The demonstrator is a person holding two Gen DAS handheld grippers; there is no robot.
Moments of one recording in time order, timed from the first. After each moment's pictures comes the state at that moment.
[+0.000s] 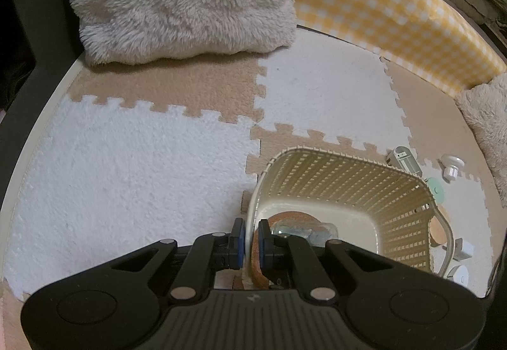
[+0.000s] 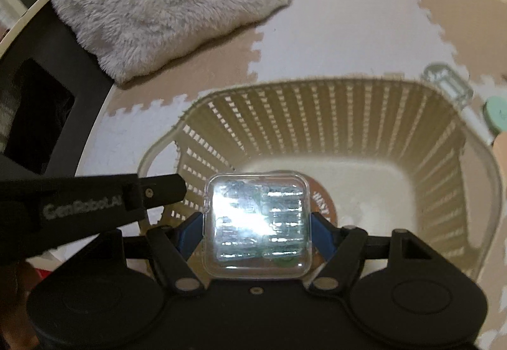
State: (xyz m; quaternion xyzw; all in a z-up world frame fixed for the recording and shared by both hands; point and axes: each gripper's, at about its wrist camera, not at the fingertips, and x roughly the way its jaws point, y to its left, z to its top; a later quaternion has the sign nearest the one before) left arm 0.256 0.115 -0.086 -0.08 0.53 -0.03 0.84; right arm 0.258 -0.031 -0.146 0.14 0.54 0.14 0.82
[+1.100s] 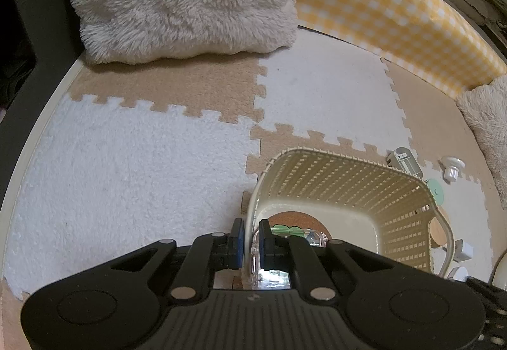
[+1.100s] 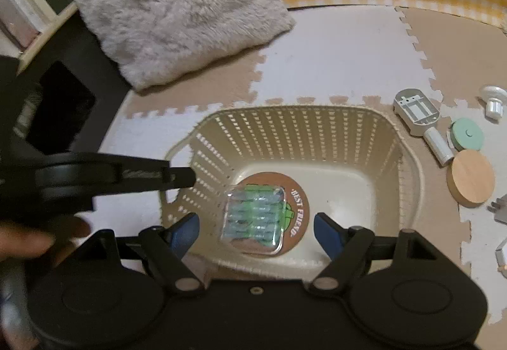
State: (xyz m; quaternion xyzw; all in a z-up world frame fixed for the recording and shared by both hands) left arm 0.256 0.117 -0.086 -0.09 0.53 -0.03 0.84; right arm 0.224 -0.071 -0.092 0.11 0.50 0.17 0.84
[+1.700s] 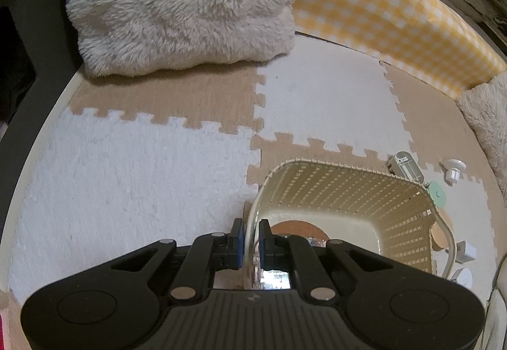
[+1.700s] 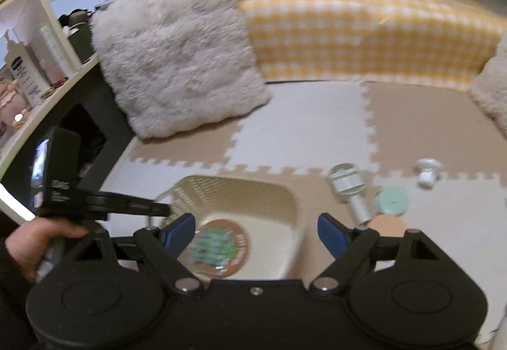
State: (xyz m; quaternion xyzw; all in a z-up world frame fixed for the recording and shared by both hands) left arm 0.263 0.116 -0.082 -0.07 0.52 -0.03 0.85; right arm 0.207 -0.169 -0.023 0.08 0.41 0.16 0.89
